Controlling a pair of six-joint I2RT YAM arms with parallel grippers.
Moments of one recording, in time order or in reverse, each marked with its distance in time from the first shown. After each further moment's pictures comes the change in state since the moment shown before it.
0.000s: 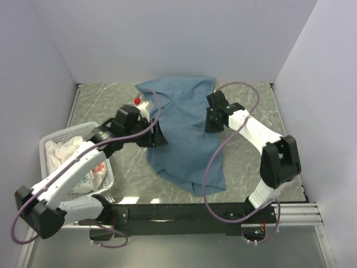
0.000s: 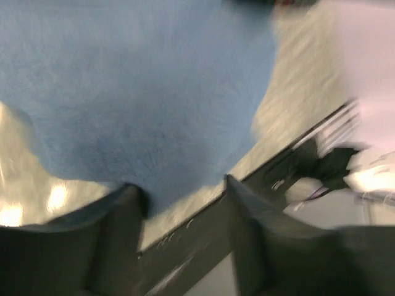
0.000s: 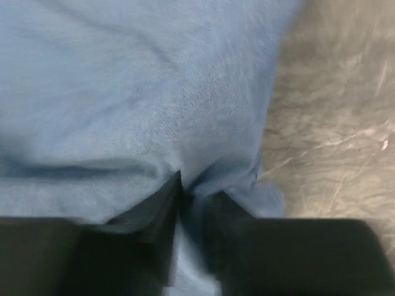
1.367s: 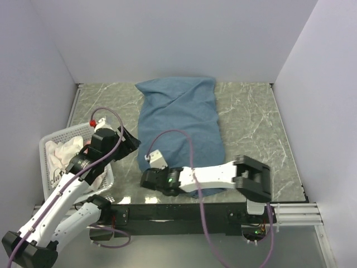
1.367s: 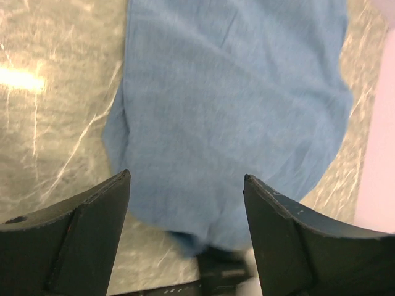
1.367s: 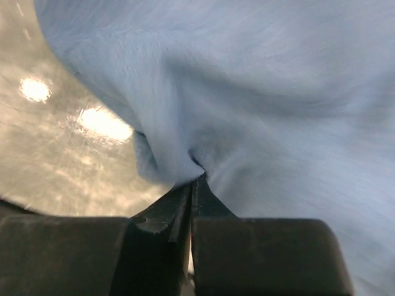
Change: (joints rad) left arm 0.179 -0.363 -0.391 0.035 -0.357 -0.313; right arm 0.960 0.204 -0.145 0.178 0.489 0.201
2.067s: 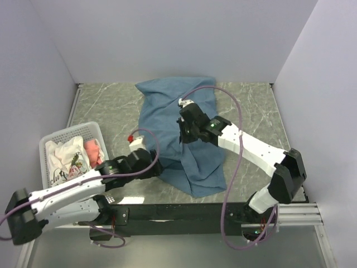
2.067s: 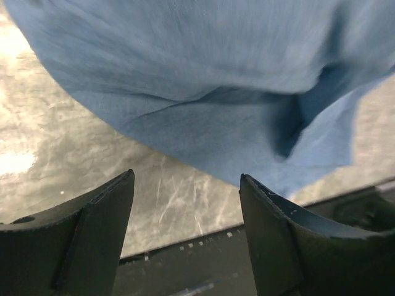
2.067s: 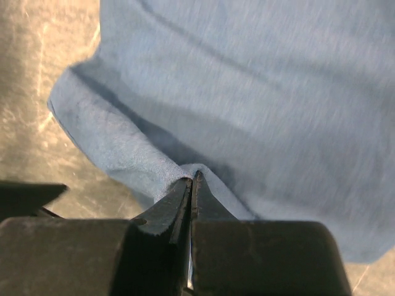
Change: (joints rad) left arm -0.509 0.146 -0.139 0.091 -0.150 -0.132; right arm -0.575 -0.307 0.114 -0.101 -0.463 -0.288
